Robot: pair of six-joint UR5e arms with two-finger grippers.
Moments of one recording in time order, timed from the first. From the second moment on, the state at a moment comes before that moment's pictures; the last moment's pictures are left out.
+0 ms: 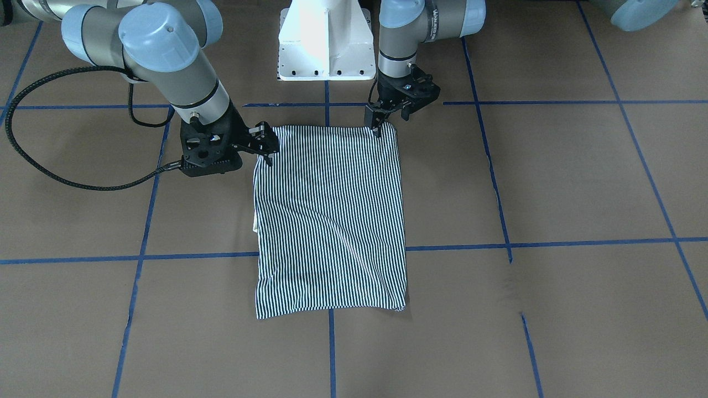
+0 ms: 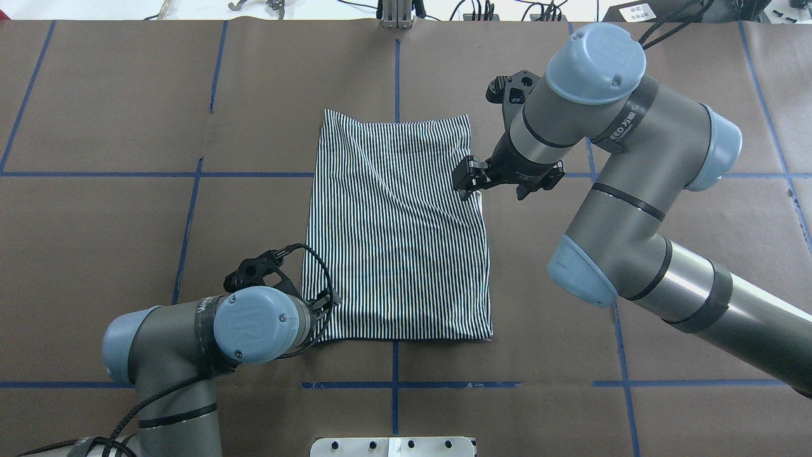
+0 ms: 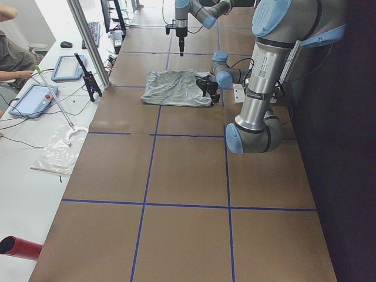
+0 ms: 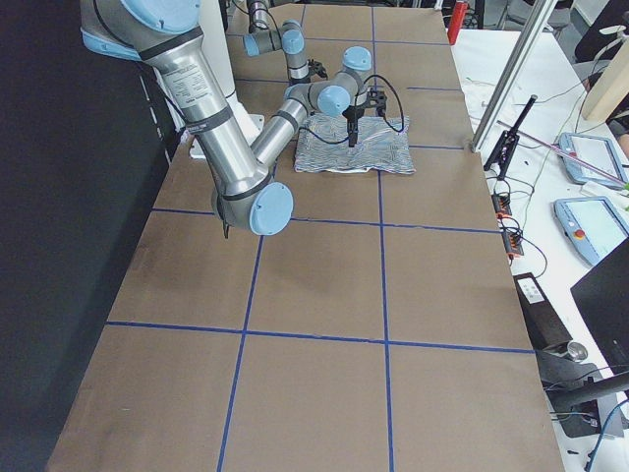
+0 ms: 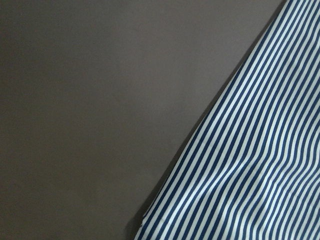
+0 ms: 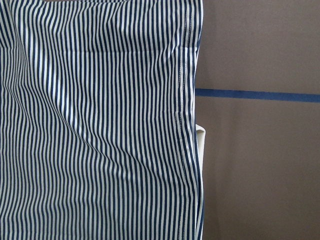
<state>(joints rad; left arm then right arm) -0.27 -2.03 -1.88 -1.56 -1.57 -1.97 0.72 -0.99 1.80 -1.59 2.09 1.02</state>
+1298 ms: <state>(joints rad) -0.27 -2.05 -1.83 -1.60 -1.56 -2.00 0.72 -0.99 1.80 -1.60 2.09 1.02</state>
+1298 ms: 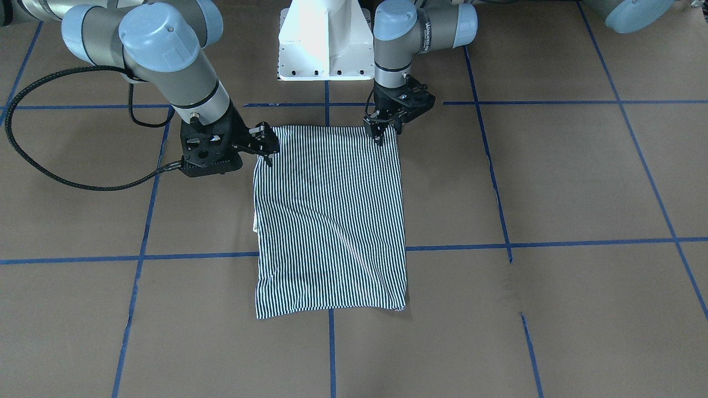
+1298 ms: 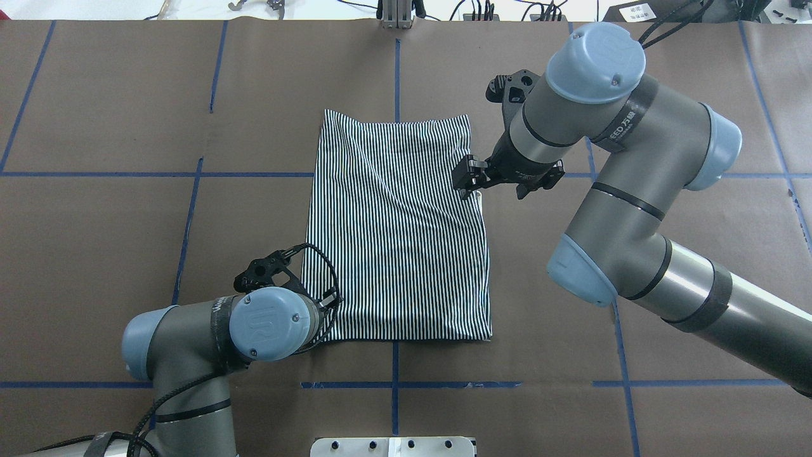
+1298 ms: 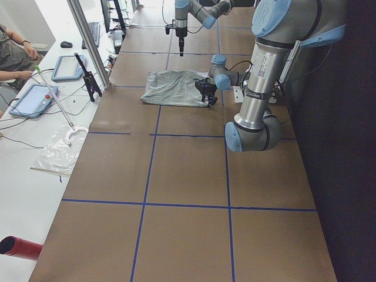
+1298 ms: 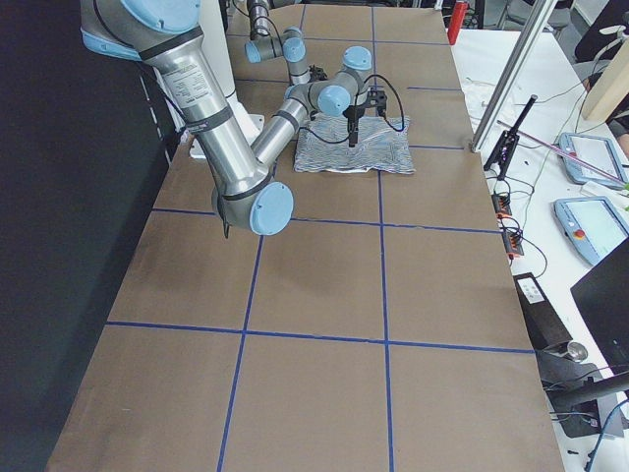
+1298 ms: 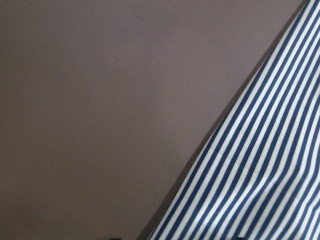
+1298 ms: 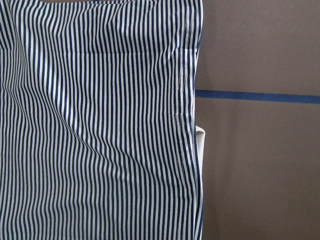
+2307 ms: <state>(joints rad) -0.29 -2.04 -1.95 -1.58 -1.57 -1.78 0.64 -1.02 1.87 -1.60 2.05 1.32</state>
